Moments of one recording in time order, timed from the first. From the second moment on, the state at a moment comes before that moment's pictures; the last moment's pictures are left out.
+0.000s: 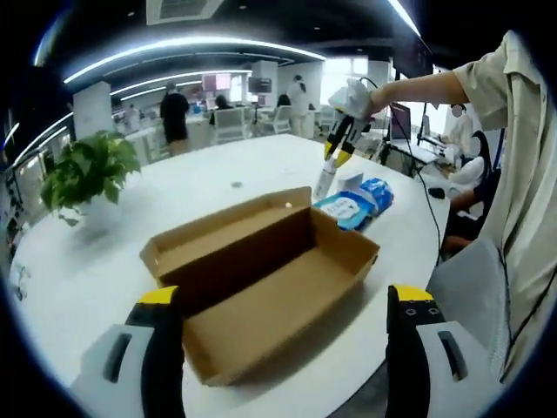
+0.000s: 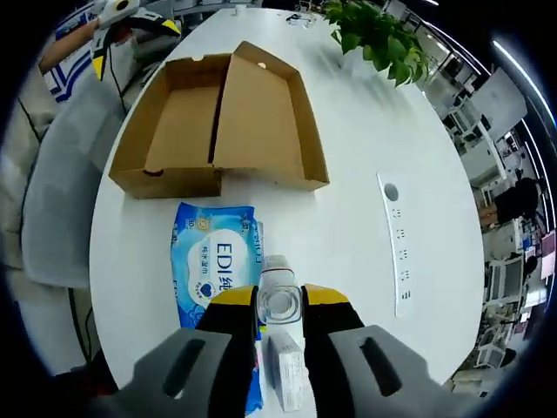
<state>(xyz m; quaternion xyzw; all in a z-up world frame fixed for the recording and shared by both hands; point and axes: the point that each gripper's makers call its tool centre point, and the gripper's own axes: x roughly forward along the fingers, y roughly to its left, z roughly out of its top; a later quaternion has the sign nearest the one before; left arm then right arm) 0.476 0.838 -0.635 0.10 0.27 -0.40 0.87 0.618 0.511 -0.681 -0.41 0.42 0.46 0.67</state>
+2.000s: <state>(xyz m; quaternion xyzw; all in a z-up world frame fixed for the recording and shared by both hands) 0.489 0.894 -0.676 0.10 0.32 -0.27 0.90 0.650 0.542 -0.675 -0.33 0.43 0.40 0.74</state>
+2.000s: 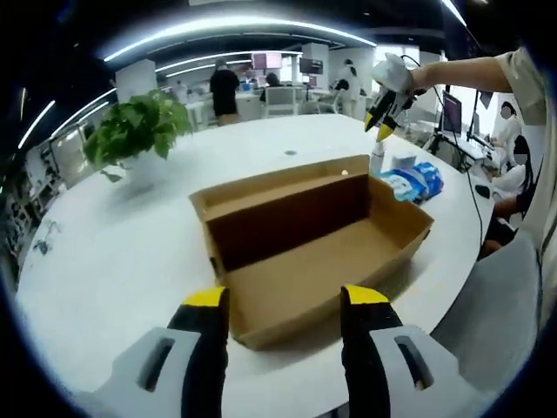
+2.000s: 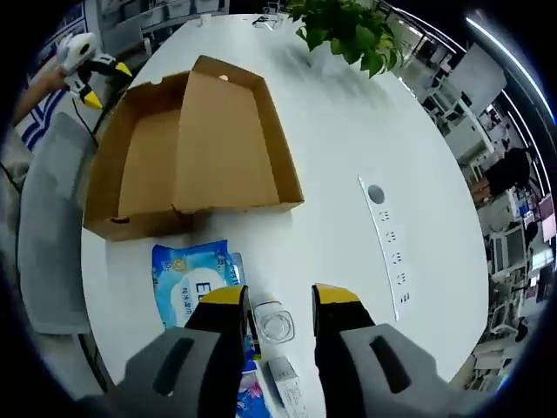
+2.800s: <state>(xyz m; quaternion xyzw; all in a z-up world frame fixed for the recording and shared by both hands) 0.499 0.936 -0.709 0.03 0.38 -0.16 0.91 0.690 0.586 -0.699 -0.08 0.47 0.30 0.82</state>
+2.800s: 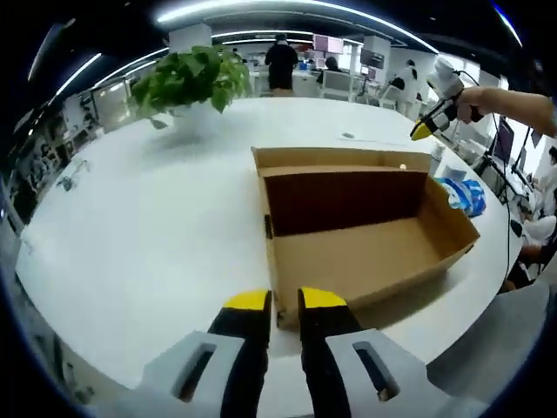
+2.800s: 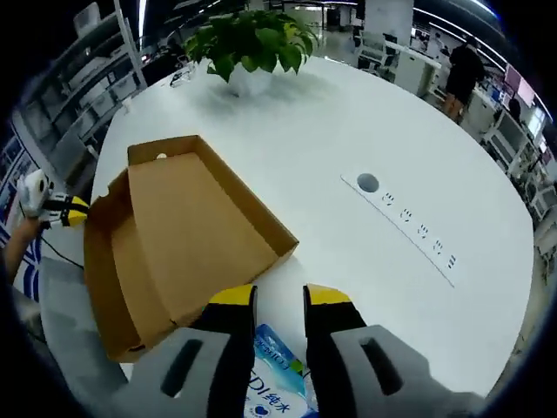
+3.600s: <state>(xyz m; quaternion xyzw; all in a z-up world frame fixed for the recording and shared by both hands) 0.498 0.940 -0.713 0.01 0.39 -0.15 0.91 0.694 0.615 -0.745 0.07 0.52 0.23 0.82</state>
